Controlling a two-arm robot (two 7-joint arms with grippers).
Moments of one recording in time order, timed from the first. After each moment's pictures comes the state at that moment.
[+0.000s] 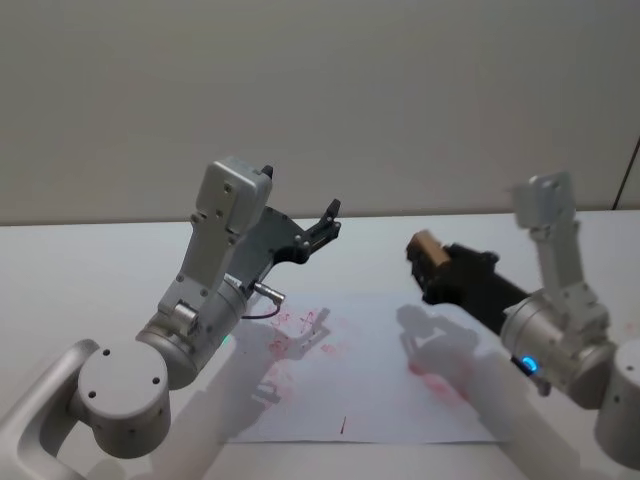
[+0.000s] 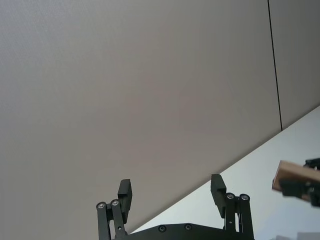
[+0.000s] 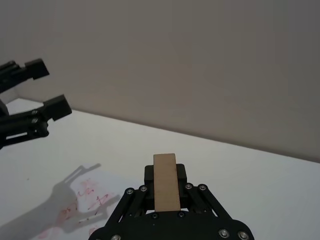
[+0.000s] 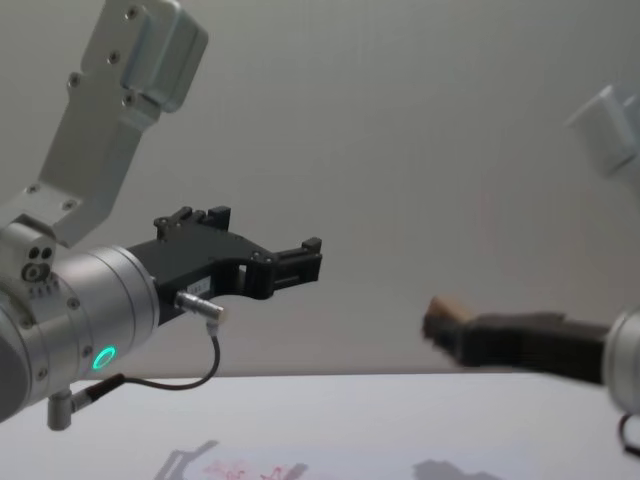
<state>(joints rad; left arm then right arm) -0.24 0.38 0.45 -1.63 -0.20 0.01 -0.01 0.16 0.15 -0.29 -1.58 0.21 0.30 0.27</state>
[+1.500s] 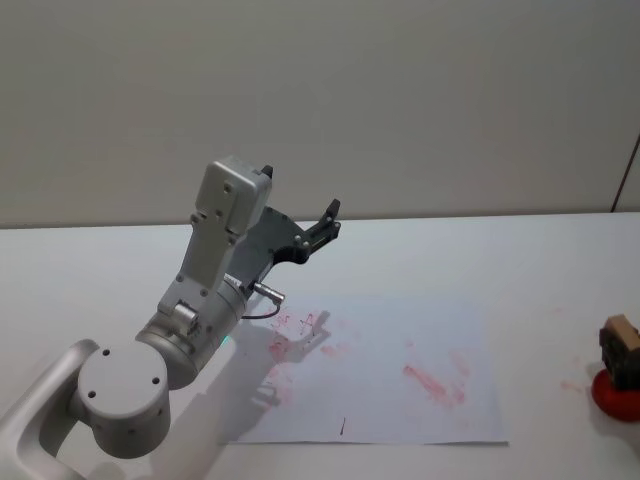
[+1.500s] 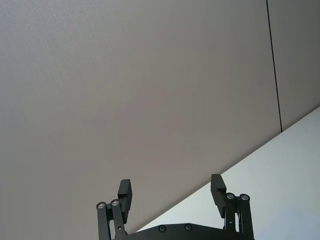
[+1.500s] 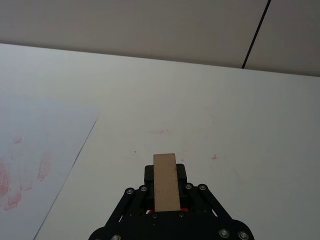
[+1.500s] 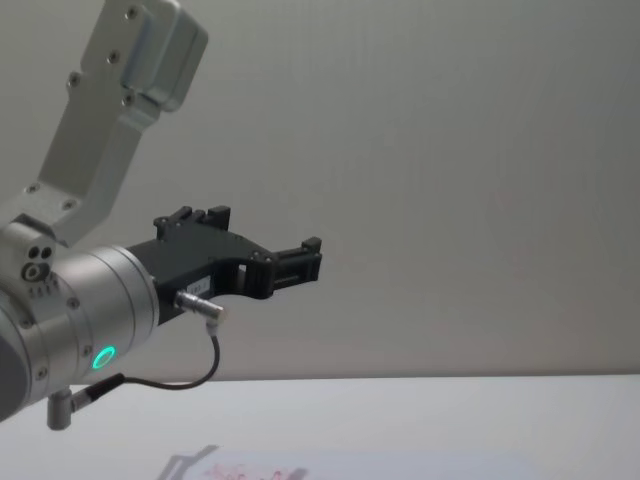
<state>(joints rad) -0.24 0.38 0.45 -1.63 -0.20 0.01 -0.01 -0.18 0.44 -0.08 -1.86 0.36 0.45 0.03</state>
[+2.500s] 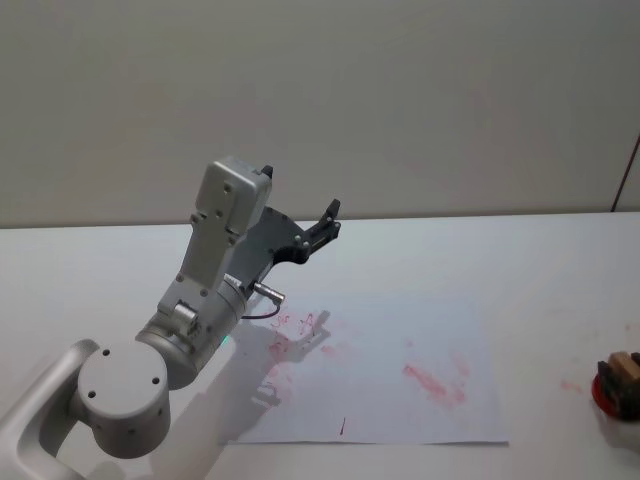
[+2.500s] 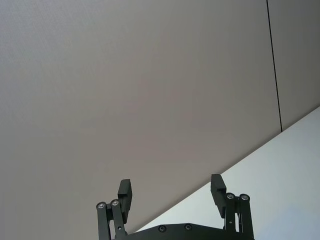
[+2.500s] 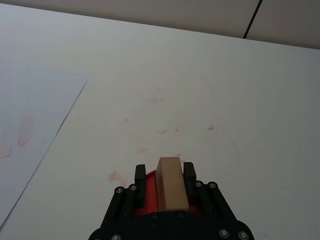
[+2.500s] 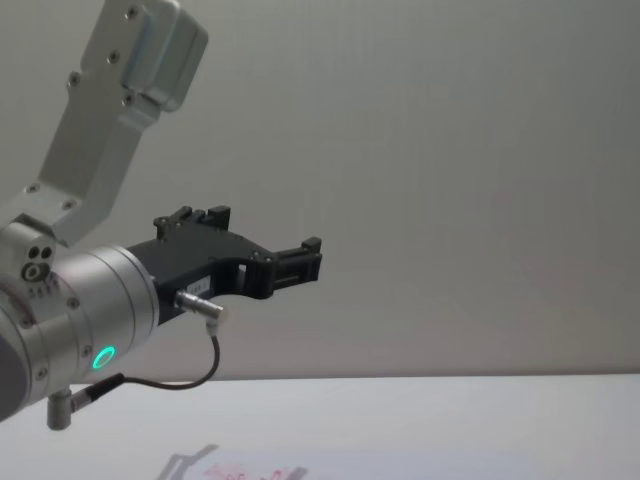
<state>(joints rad) -0.24 0.38 0.45 -1.63 -0.20 0.01 -0.01 -0.20 0.45 -0.08 -1.85 0.32 0.51 0.04</state>
